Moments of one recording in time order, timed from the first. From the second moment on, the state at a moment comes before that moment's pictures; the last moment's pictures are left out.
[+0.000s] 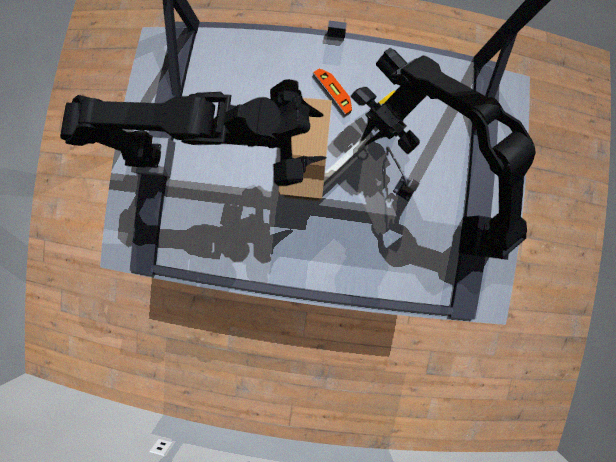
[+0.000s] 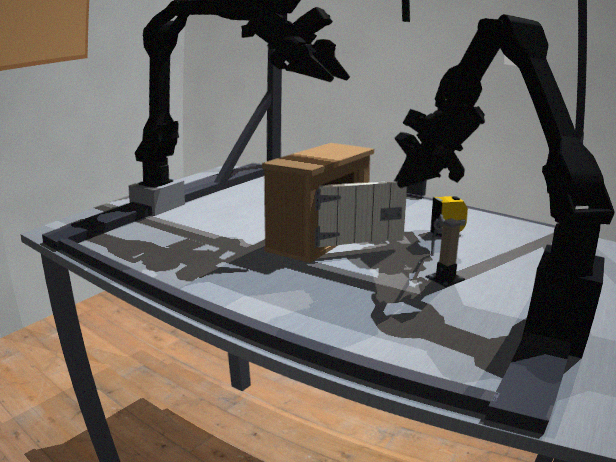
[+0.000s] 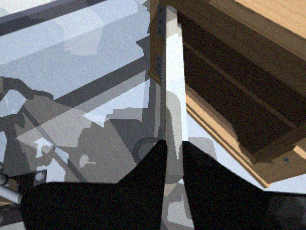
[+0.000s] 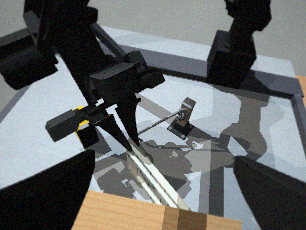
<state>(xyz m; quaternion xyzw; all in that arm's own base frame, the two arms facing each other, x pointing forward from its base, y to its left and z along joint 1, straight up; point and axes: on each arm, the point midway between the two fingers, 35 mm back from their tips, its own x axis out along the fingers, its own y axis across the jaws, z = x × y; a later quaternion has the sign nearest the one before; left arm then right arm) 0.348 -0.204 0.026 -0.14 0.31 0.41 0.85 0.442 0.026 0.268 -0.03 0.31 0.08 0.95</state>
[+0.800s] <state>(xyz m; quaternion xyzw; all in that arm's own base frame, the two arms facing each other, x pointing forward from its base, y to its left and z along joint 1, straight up) 0.326 -0.231 0.055 -0.15 0.31 0.41 0.85 0.442 0.026 0.268 -0.03 0.31 0.08 0.95</state>
